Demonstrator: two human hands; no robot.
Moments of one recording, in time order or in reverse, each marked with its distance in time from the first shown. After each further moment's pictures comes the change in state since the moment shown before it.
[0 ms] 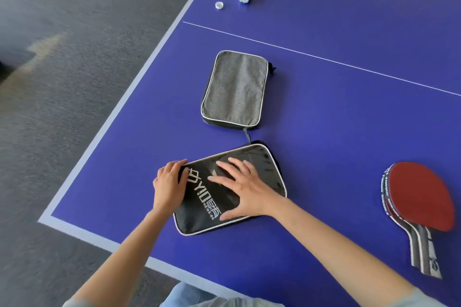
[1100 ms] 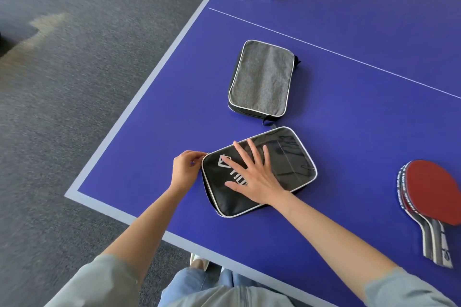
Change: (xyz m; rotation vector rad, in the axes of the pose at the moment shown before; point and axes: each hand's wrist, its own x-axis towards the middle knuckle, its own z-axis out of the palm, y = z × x) left_hand 0.010 -0.036 -0.014 -0.412 -0.058 -0.004; right_hand 0.036 -0.033 0.037 -0.193 0.098 0.192
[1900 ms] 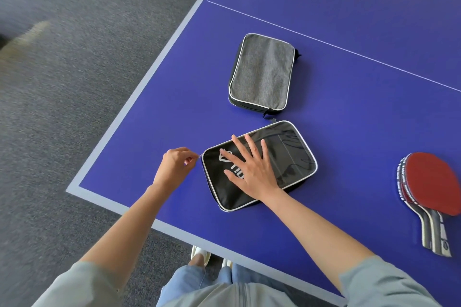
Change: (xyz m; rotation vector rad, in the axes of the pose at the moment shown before) left_hand -0.009 -0.009 -0.037 0.309 -0.037 0.355; right_hand 0.004 -0.012 0.016 -0.089 0.175 0.082
